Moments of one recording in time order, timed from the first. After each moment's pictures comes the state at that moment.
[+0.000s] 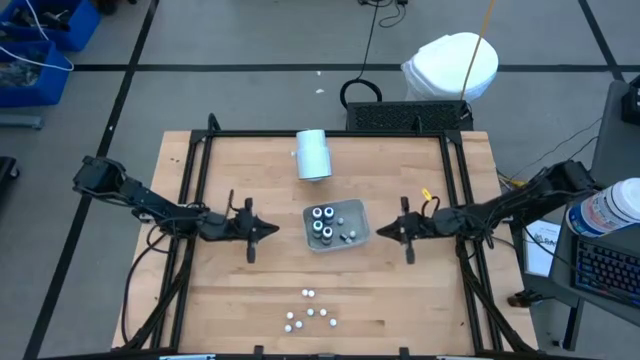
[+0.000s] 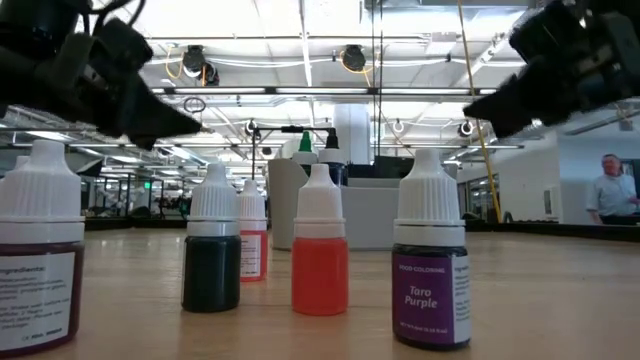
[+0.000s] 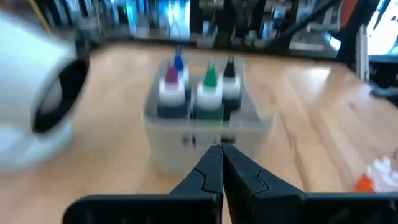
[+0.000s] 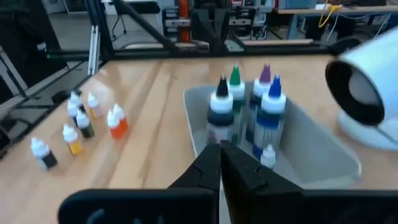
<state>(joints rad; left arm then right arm) -0.31 1.18 0.13 0.82 -0.39 -0.17 0.28 0.95 0.14 0.60 0.24 0.11</state>
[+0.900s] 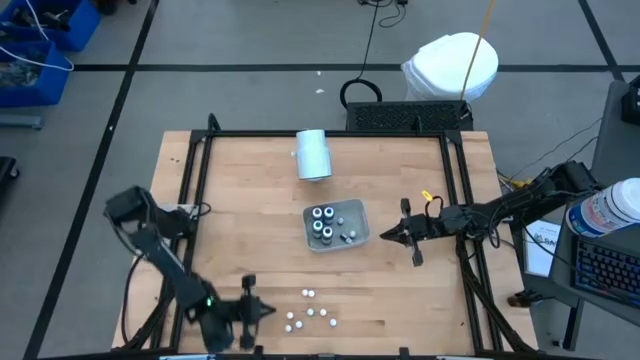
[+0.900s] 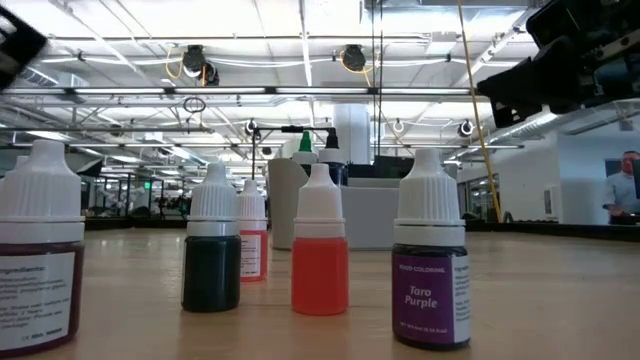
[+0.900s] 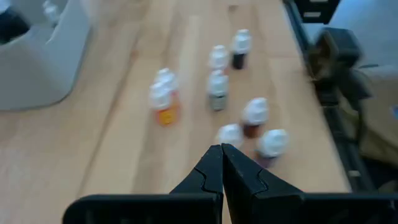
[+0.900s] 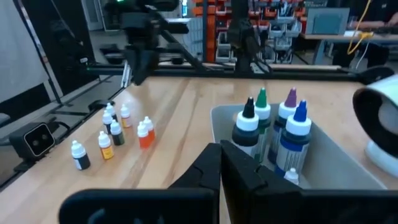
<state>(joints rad) -0.96 1.72 0.90 -0.05 -0.75 -0.72 0.27 0.89 0.10 0.68 0.13 0.04</state>
